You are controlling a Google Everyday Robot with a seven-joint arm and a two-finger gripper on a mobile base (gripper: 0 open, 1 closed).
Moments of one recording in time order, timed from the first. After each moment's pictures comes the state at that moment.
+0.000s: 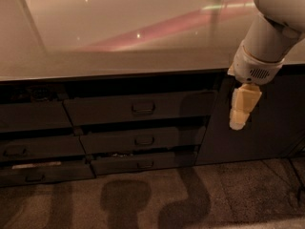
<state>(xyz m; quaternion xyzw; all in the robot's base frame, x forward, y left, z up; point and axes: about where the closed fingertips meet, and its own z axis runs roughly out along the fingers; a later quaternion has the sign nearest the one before) 0.507 -0.220 0.869 -0.62 0.78 -0.02 0.07</state>
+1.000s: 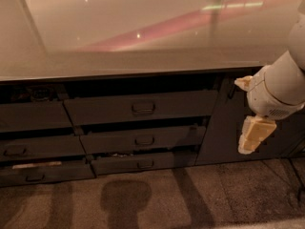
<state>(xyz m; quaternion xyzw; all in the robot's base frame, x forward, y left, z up) 0.463 -0.226 0.859 -0.64 0.74 -0.09 0.18</state>
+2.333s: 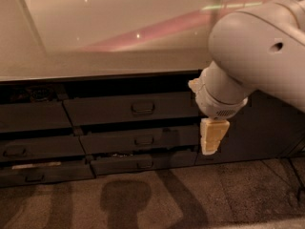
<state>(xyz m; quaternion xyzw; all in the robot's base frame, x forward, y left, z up) 0.464 -0.131 0.856 -0.72 0.67 -0.11 0.15</state>
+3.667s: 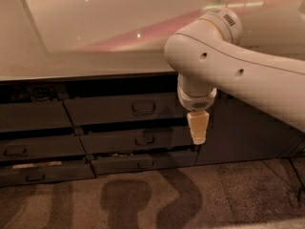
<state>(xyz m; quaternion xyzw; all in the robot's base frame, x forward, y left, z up) 0.521 -0.122 0.805 -0.72 0.67 -0.14 0.06</state>
